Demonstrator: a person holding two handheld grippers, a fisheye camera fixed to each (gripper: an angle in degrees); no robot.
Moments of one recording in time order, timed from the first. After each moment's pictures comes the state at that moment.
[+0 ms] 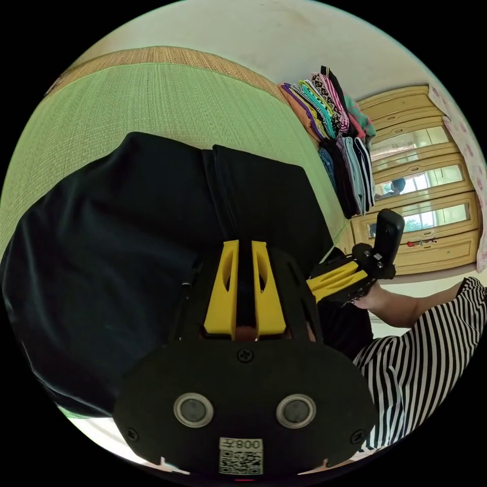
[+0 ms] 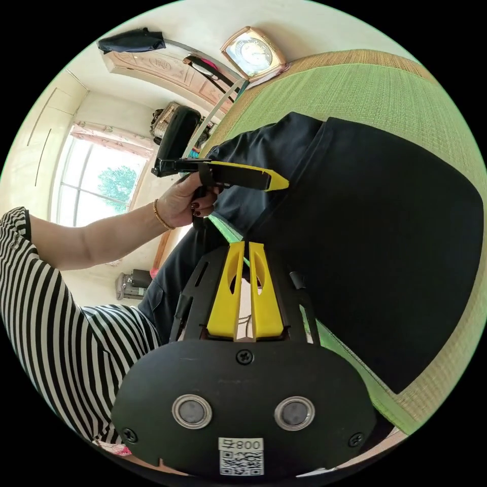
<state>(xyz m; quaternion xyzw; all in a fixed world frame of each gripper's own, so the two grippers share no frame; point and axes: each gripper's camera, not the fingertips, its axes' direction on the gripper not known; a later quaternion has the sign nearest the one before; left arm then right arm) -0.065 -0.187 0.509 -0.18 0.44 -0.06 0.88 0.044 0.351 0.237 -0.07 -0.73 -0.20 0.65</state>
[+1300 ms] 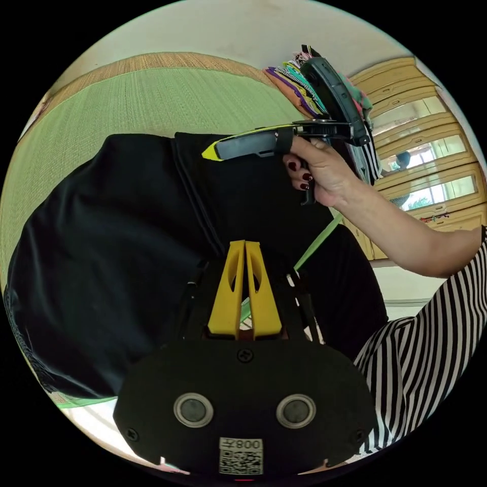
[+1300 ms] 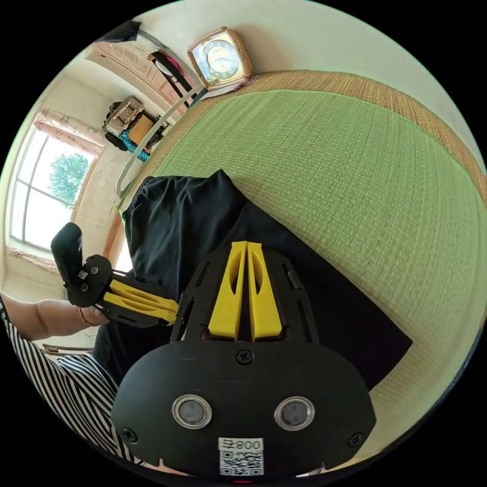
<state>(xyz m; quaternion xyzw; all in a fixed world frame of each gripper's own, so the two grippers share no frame) 0.002 -0.123 0.476 -0.16 0.42 0.00 0.89 0.009 0.182 0.252 -0.02 -0.62 -0.21 0.75</state>
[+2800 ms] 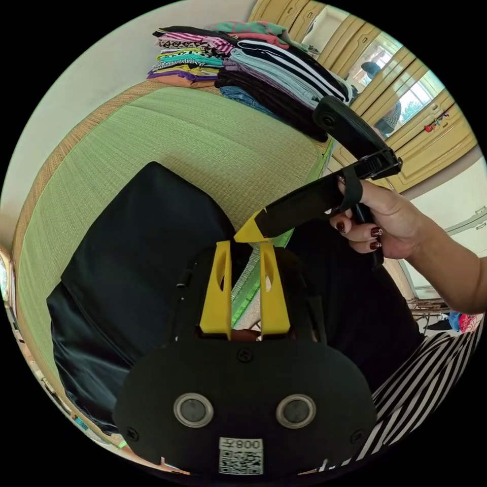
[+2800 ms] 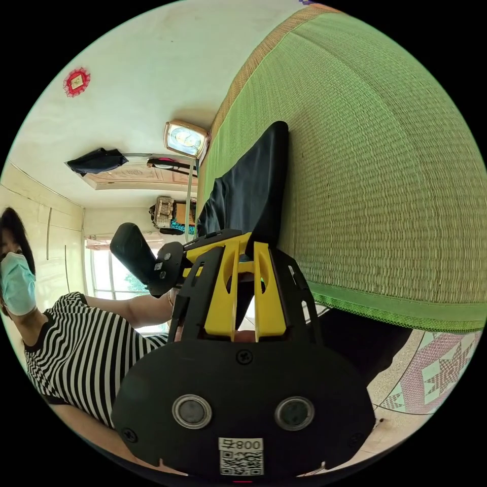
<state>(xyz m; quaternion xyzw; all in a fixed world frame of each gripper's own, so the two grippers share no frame) 0.371 -0.127 0.412 -0.12 0.34 0.21 0.91 0.328 0.343 0.459 -0.16 -0.79 0.07 0.59</state>
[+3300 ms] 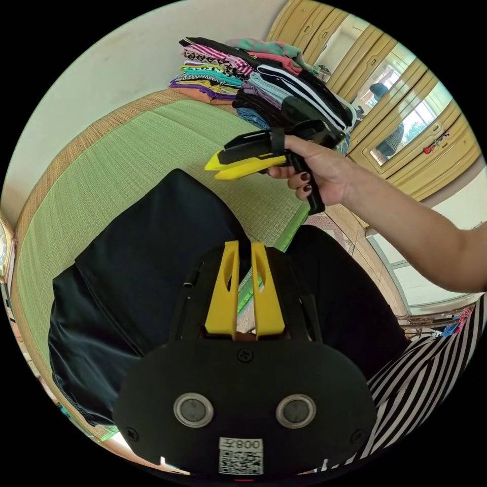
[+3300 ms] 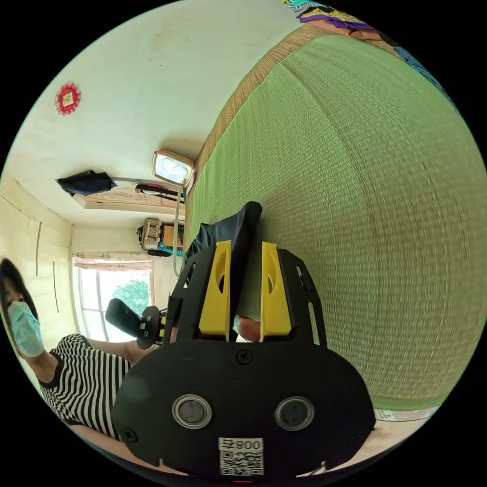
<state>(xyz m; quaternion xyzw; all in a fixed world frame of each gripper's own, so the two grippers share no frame) 0.374 -0.112 0.371 -0.09 0.36 0.16 0.91 0.358 0.274 0.504 -0.15 -0.76 0.12 0.62</state>
